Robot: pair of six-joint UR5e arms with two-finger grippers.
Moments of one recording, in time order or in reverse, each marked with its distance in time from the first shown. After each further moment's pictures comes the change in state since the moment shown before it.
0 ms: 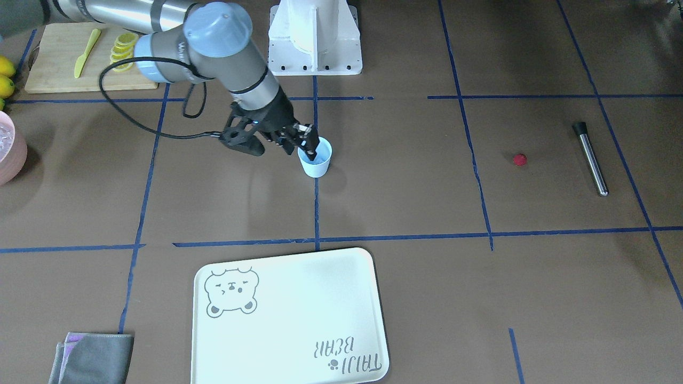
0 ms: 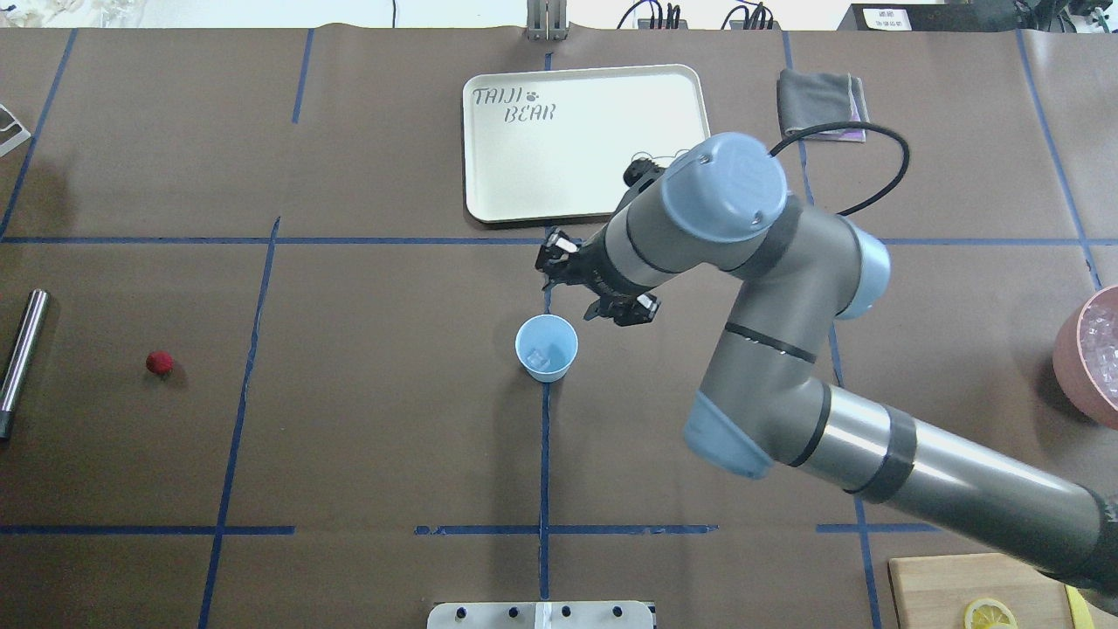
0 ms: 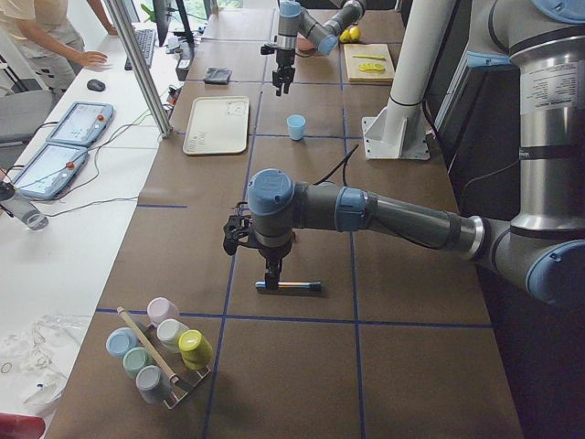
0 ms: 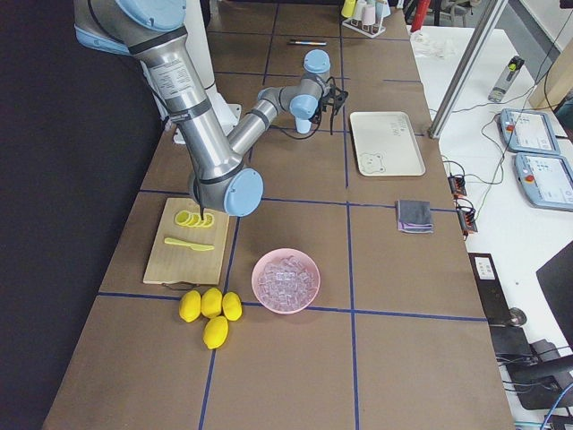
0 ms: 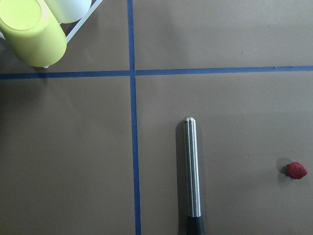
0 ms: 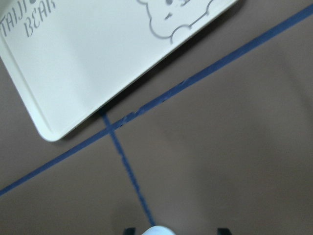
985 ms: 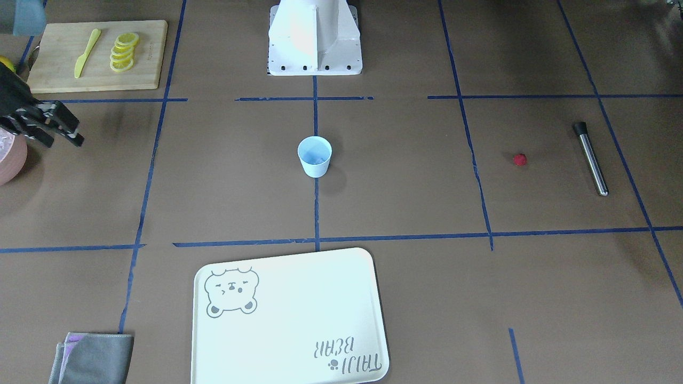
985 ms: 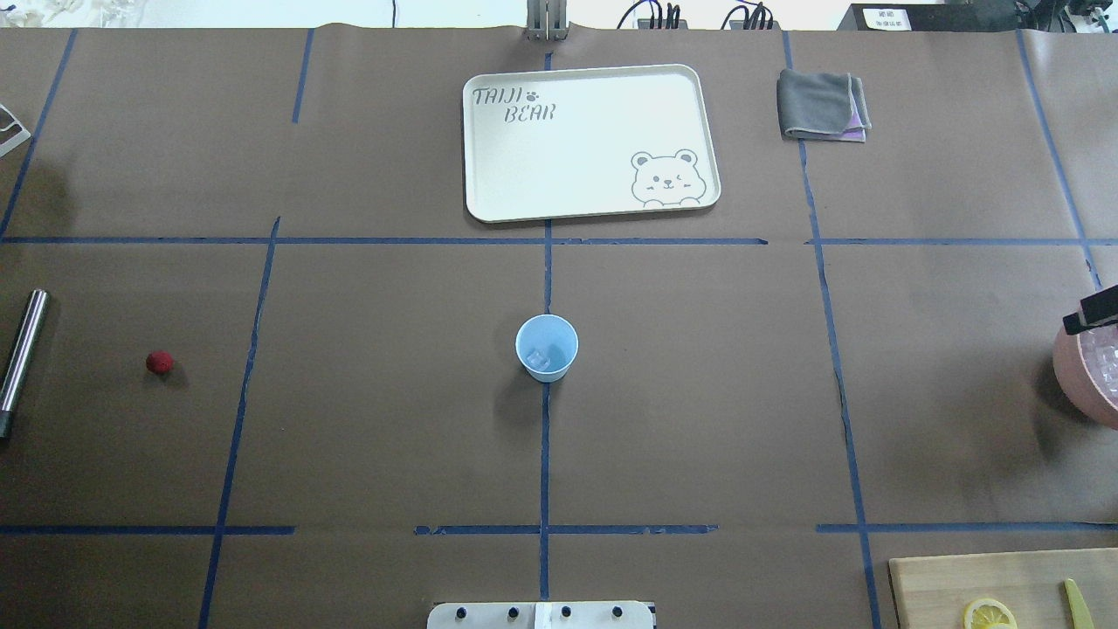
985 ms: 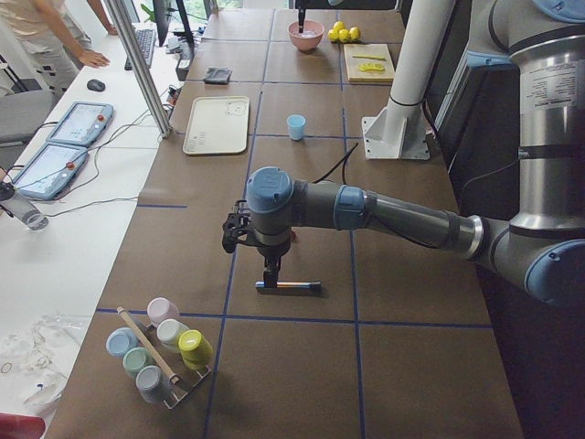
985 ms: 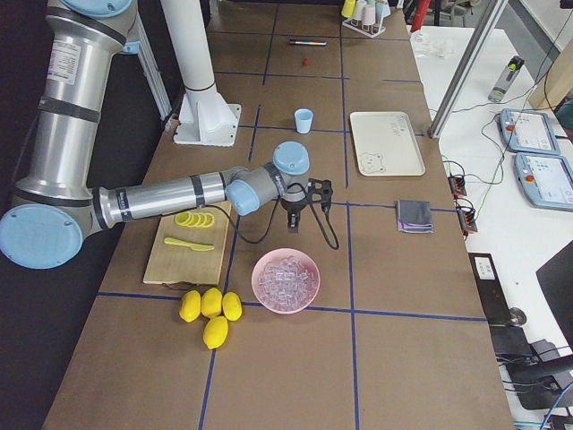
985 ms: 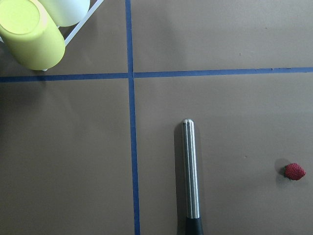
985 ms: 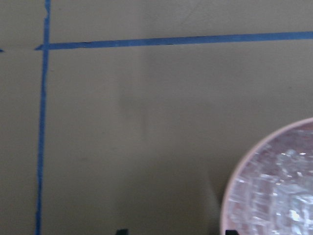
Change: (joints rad) left arm 0.000 -0.005 0.000 0.000 0.000 0.001; right arm 0.484 -0.742 0.142 0.011 0.261 -1.137
